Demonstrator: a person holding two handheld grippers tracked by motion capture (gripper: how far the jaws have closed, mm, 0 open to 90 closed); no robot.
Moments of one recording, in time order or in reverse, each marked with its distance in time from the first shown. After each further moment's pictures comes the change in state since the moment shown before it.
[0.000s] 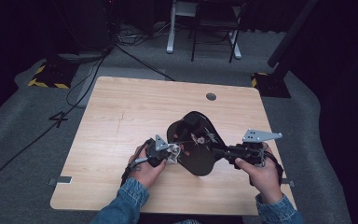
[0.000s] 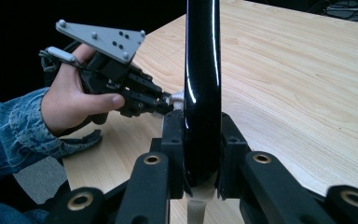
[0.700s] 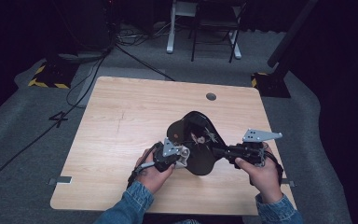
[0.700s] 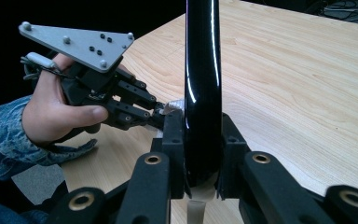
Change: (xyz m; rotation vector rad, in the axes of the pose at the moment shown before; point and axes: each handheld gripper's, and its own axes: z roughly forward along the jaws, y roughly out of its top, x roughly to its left) left arm -0.030 0.014 -0.009 -0.088 -0.085 0.071; right arm 0.000 0.000 0.000 0.000 -0.007 -0.002
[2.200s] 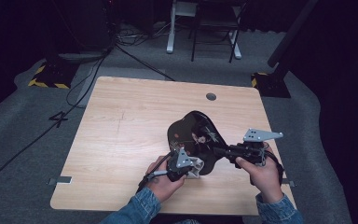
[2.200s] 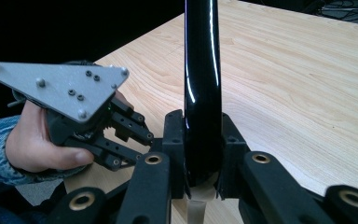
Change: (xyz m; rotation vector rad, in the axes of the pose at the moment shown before) left arm -0.036 0.001 0.019 0.054 -0.095 0.102; right arm -0.002 0.000 -0.001 -0.001 -0.006 0.007
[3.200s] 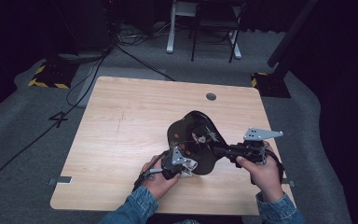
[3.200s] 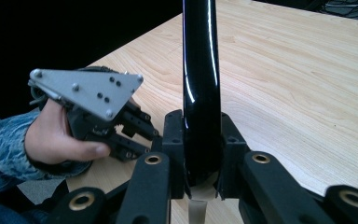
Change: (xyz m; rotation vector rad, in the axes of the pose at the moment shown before) left arm 0.022 -0.018 0.003 0.067 0.032 -0.058; right arm -0.003 0.001 0.000 0.008 0.012 0.004
